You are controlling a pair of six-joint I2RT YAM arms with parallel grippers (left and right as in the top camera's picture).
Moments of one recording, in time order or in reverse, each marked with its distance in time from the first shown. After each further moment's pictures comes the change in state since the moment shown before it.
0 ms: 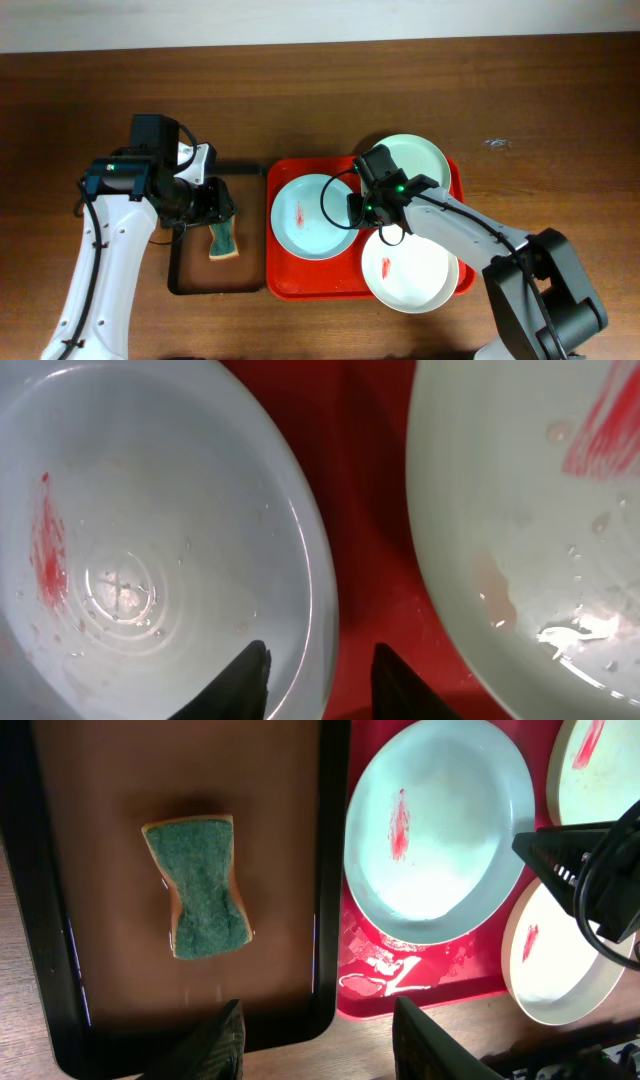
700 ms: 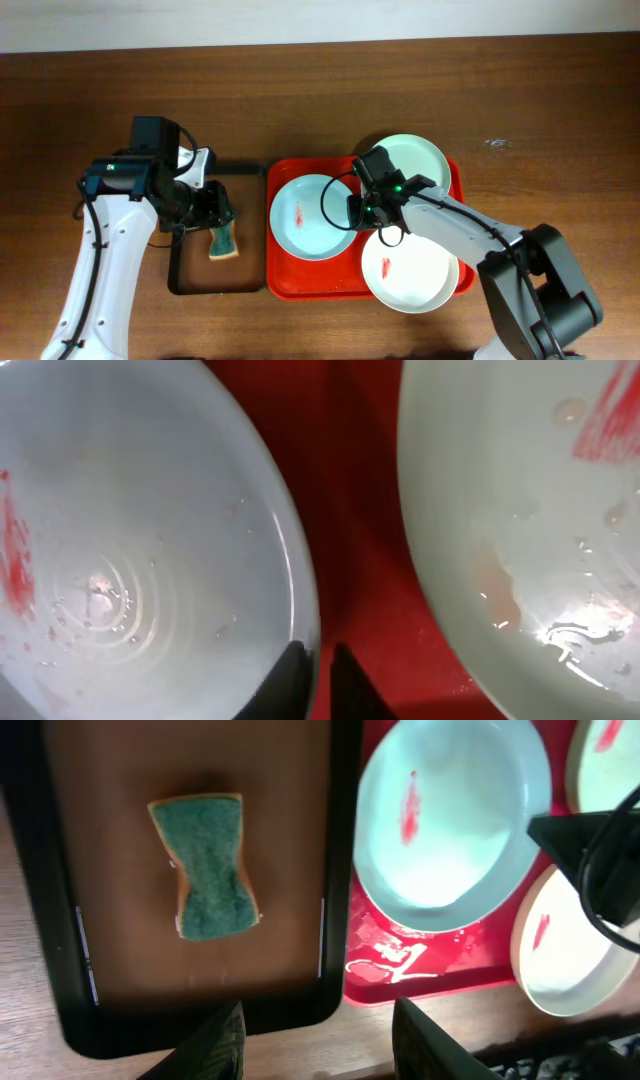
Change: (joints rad) left arm 0.000 0.000 0.000 -0.037 -0.018 0.000; right arm 0.002 0.023 0.000 -0.002 0.007 0.008
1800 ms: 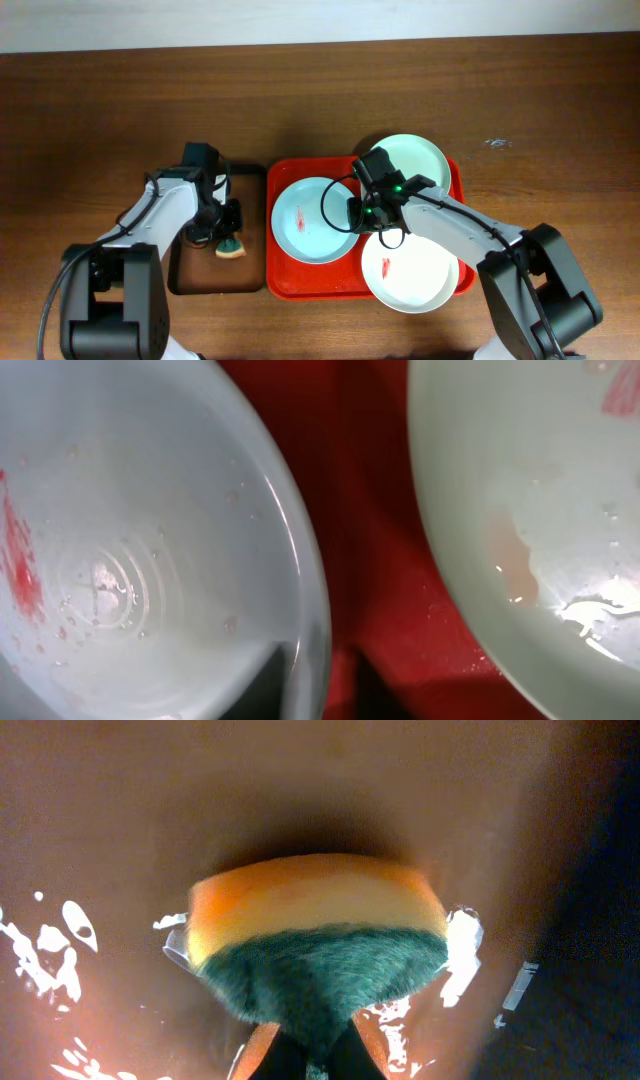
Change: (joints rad) left arm -0.045 0.321 -0.267 0.433 -0.157 -0.082; right arm 0.000 0.000 0.000 -0.029 -0.030 0.006
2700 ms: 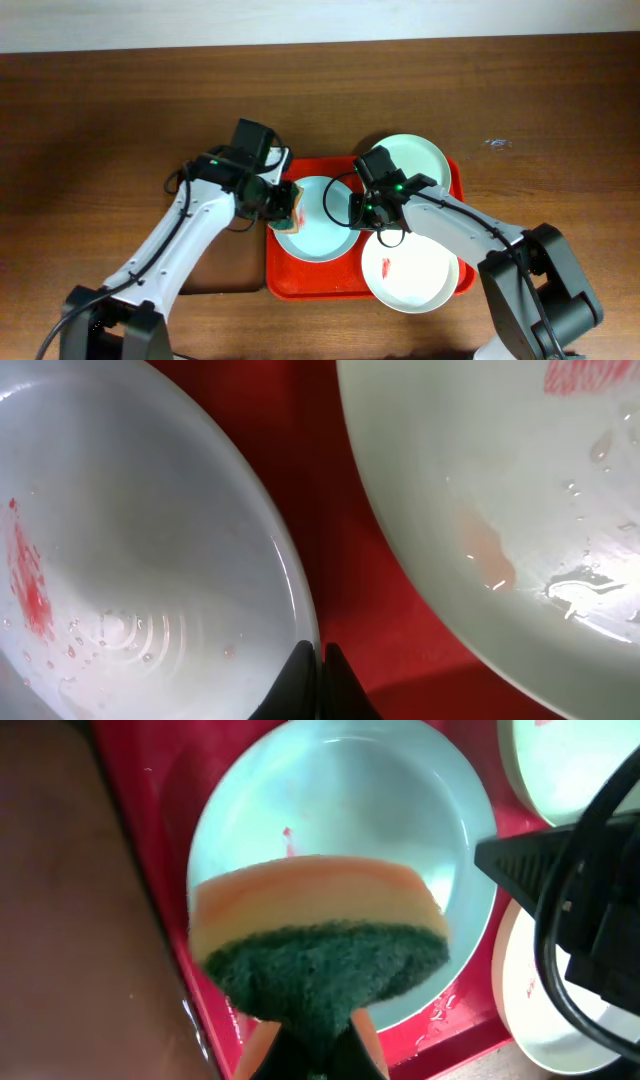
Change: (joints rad) left arm -0.293 -0.146 0.168 -0.043 0.123 -0.031; right arm -0.010 0.000 0.005 -0.005 0.011 0.132
